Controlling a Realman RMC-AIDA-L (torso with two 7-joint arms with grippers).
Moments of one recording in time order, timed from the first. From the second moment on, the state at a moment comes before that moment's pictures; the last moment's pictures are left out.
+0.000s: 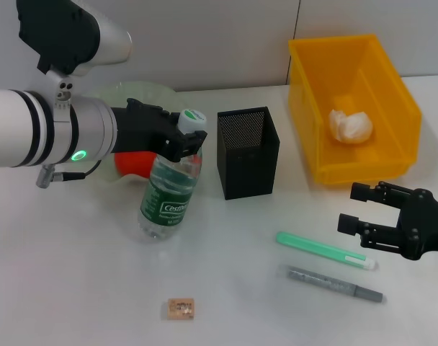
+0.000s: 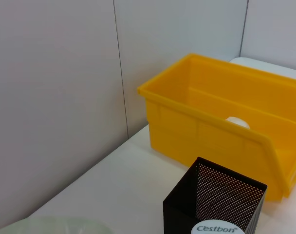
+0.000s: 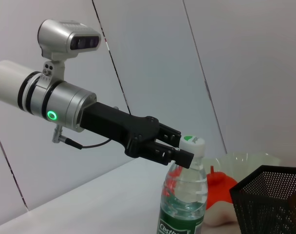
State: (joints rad) left arm -0.50 -2.07 1.61 1.44 2.34 0.97 -2.49; right arm 0.28 2.07 2.54 0.73 1.30 -1.72 1.32
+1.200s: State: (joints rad) left arm -0.49 -2.07 1.60 1.42 2.28 0.93 -2.44; right arm 0.29 2.07 2.55 0.73 1.30 -1.71 1.32
